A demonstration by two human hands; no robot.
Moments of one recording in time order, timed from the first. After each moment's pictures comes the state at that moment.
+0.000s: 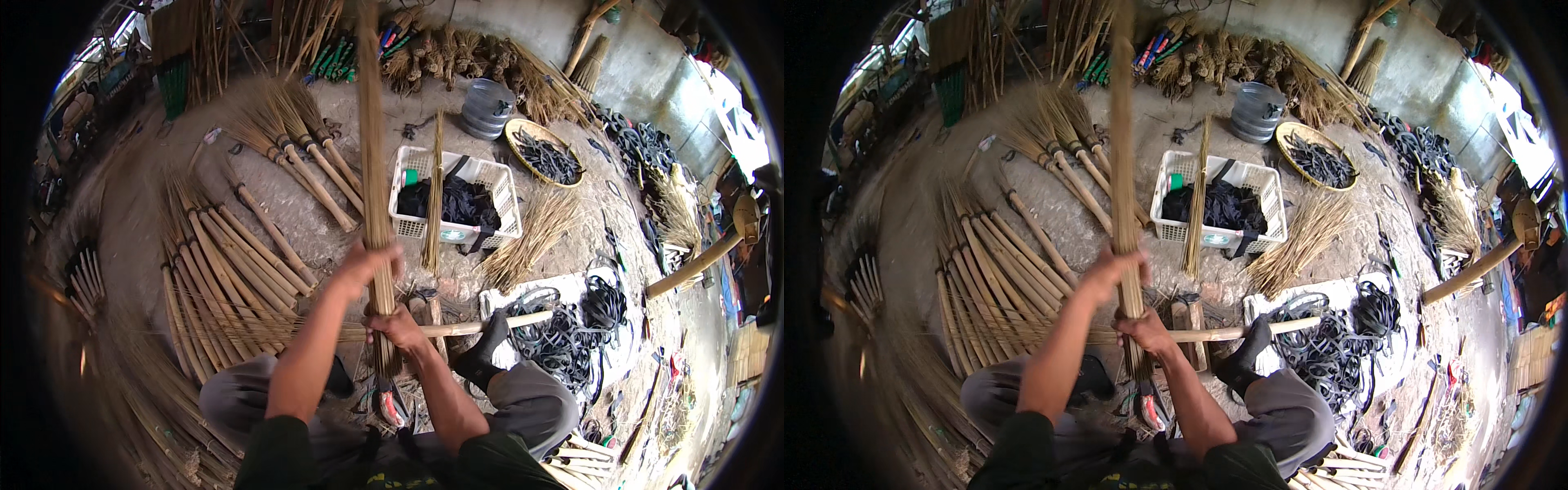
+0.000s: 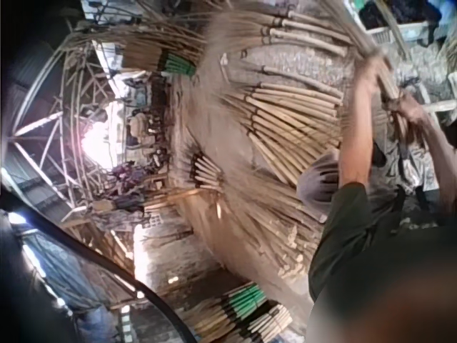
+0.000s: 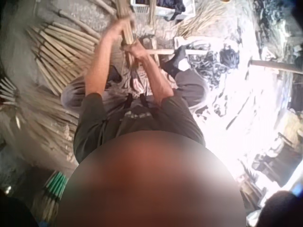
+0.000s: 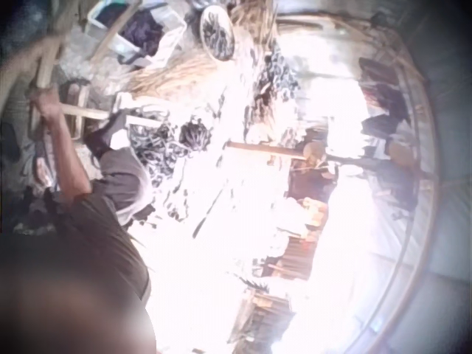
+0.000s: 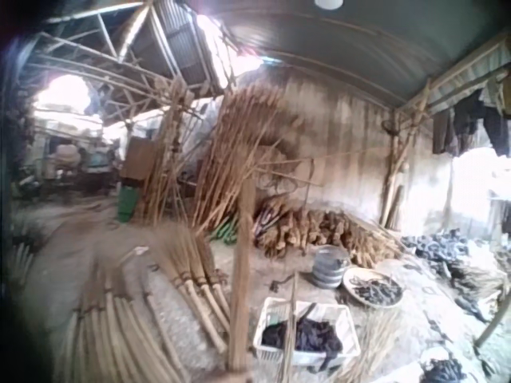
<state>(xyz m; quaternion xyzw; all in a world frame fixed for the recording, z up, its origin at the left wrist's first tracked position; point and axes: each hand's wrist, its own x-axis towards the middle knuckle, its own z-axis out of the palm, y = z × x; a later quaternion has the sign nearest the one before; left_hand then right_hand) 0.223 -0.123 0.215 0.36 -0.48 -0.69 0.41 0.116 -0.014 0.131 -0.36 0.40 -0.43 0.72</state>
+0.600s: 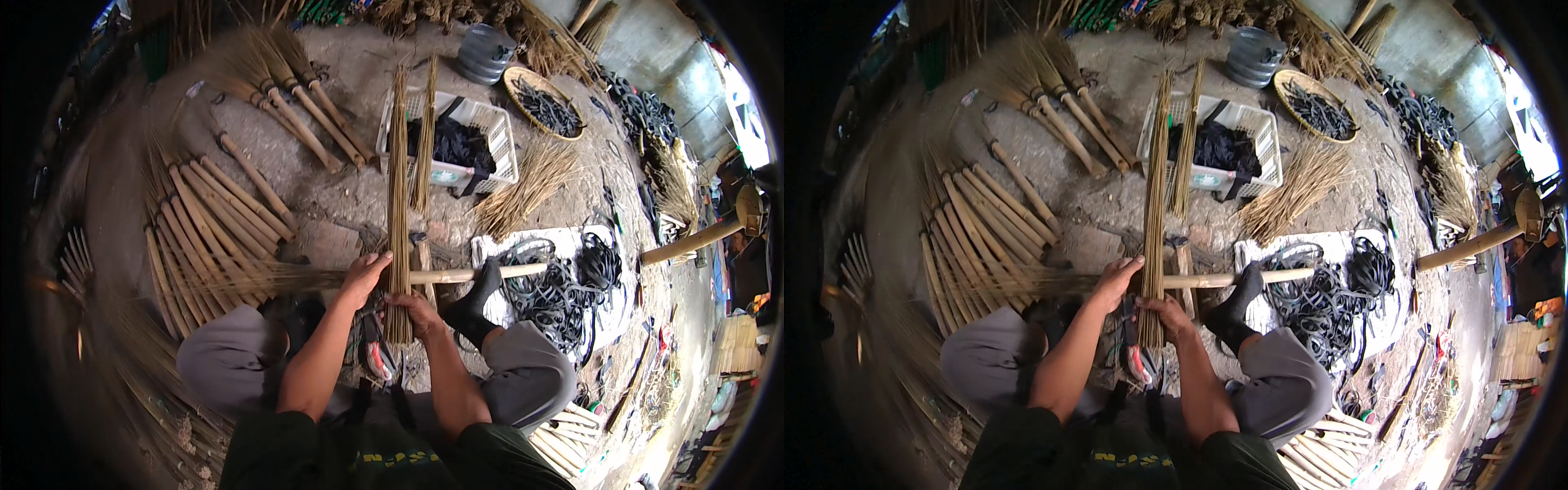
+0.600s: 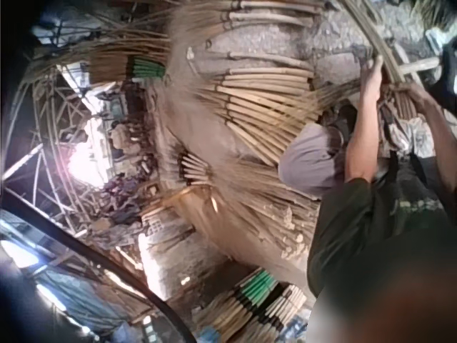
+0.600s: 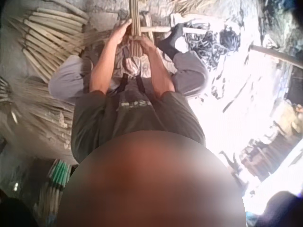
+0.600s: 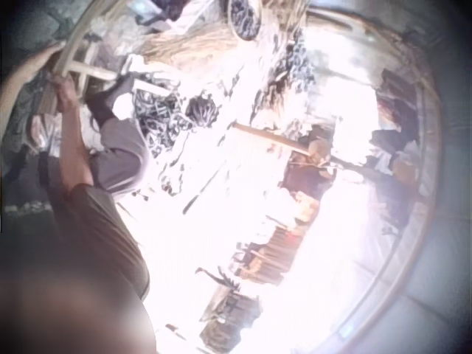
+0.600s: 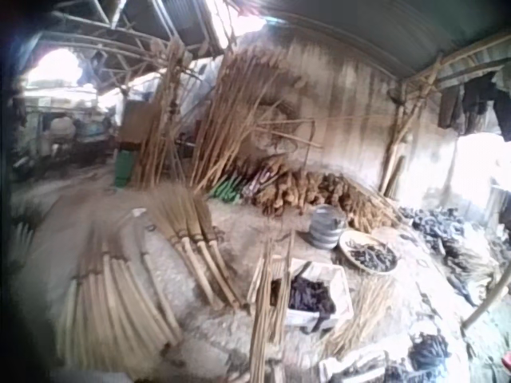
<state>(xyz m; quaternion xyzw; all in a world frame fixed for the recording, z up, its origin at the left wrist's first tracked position) 0.212 -0.031 0.040 0.51 -0.41 -0.70 0.28 0.064 0.071 0.045 -0.11 0.44 -0.43 0.78</state>
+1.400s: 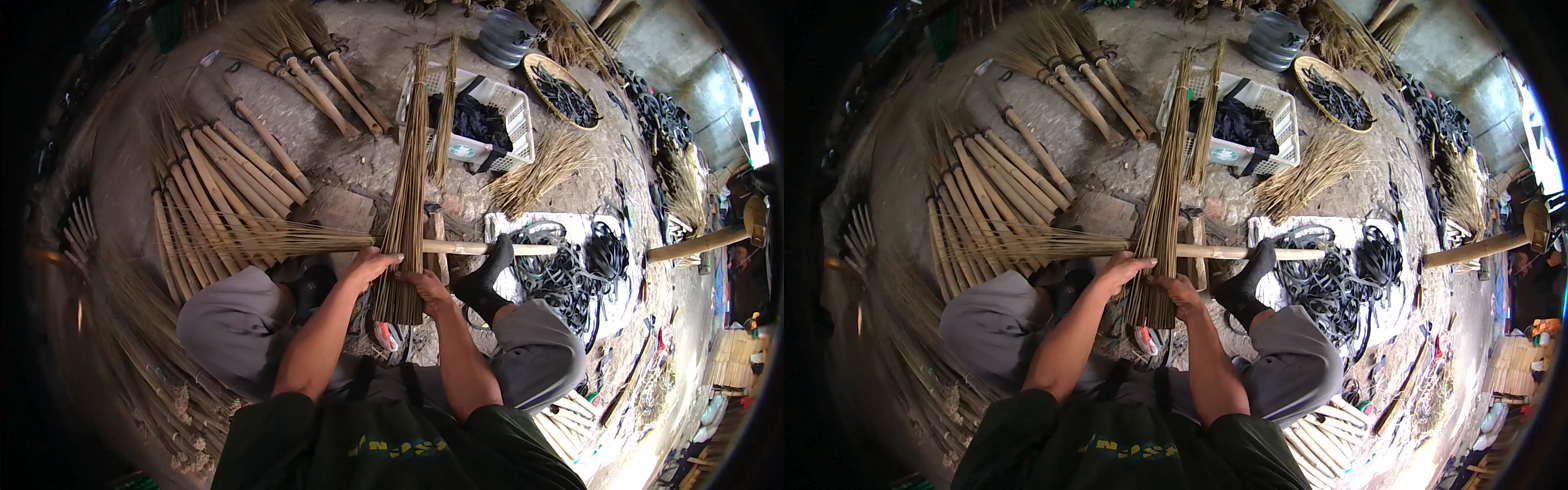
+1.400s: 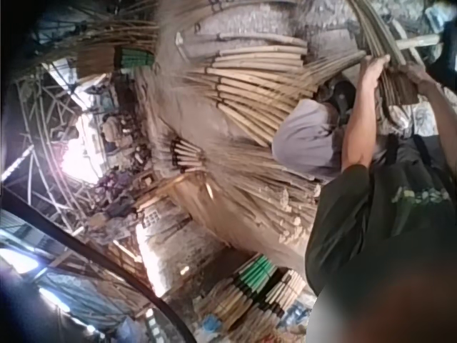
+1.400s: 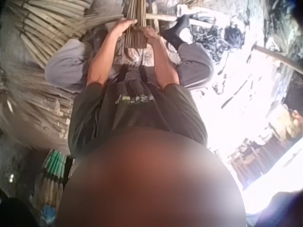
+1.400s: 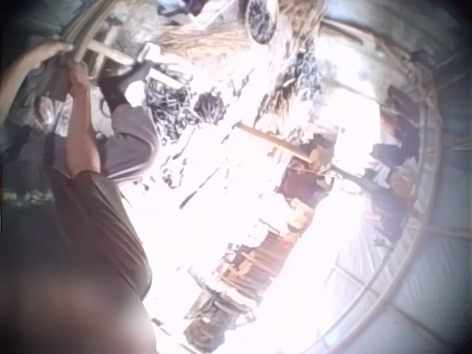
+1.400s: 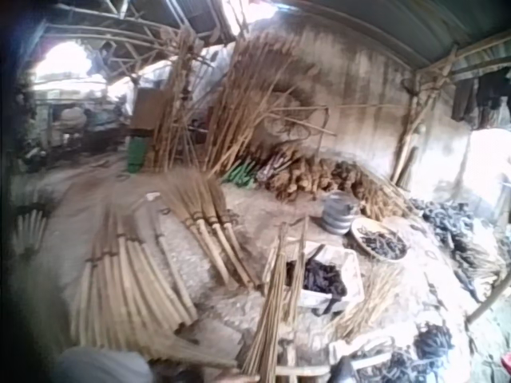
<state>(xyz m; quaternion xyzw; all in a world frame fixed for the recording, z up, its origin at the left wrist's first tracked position) 0.244 0.011 0.039 0.56 -0.42 -0.69 0.17 0.074 0.089 0.033 -0.12 0.53 -0.42 0.73</state>
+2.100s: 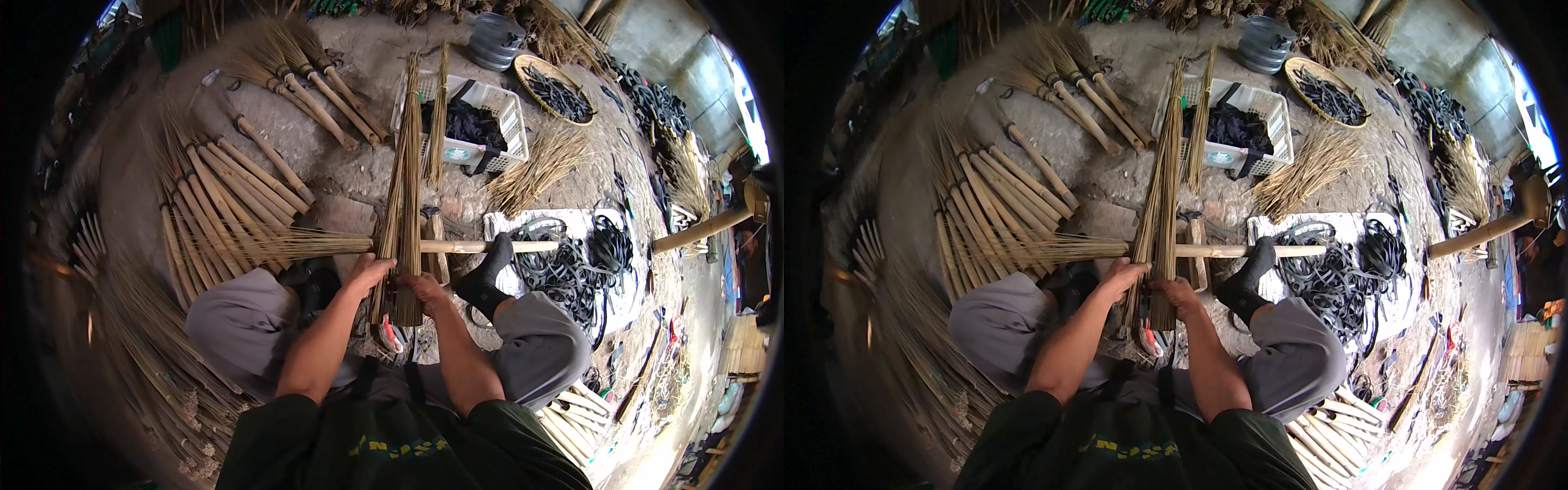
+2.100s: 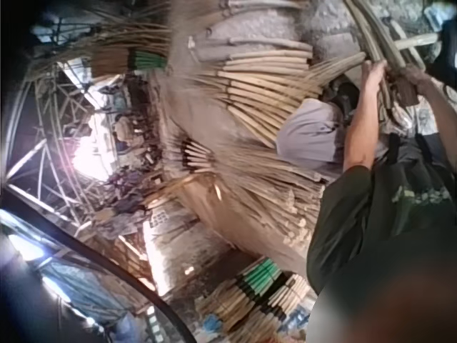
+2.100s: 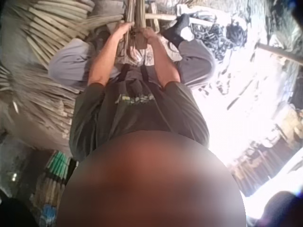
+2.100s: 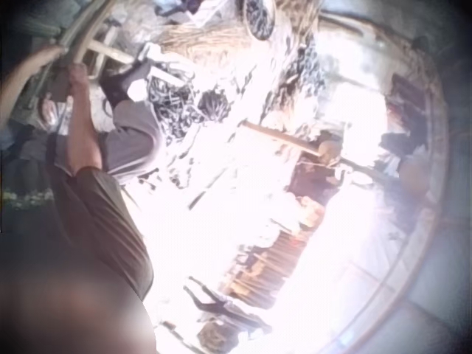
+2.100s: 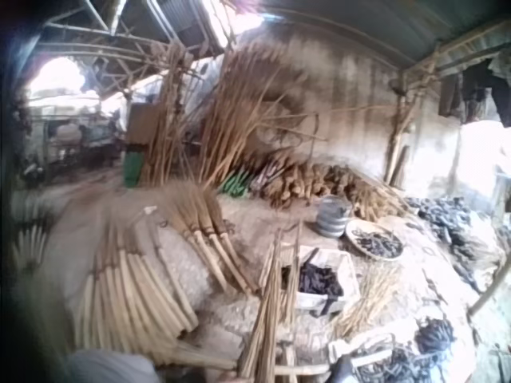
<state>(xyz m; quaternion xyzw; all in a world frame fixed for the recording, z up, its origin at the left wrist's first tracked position) 0.247 0.022 0.016 0.60 -0.42 -0.65 0.20 0.076 0.094 0.011 -0.15 0.58 -0.38 0.71</state>
